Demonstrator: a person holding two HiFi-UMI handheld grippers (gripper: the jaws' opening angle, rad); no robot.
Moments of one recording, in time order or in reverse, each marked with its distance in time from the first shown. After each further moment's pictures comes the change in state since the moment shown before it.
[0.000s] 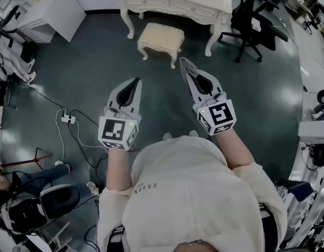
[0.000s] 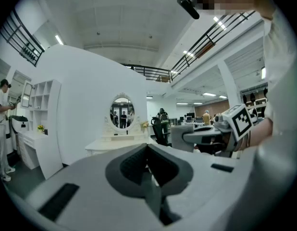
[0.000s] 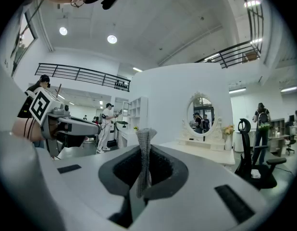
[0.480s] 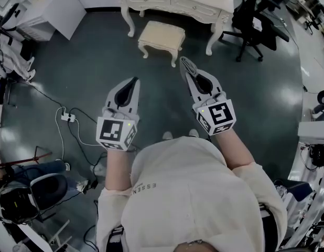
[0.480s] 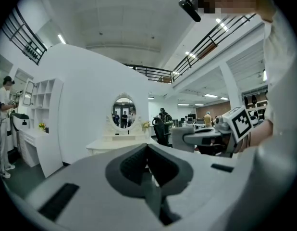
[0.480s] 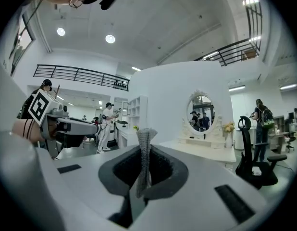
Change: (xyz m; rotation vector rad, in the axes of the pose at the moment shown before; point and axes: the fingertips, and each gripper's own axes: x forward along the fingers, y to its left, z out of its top) left arm -0.001 0.013 -0.001 -0.023 -0.003 0.005; right arm 0.010 0.002 -0.001 0.021 0.012 0.000
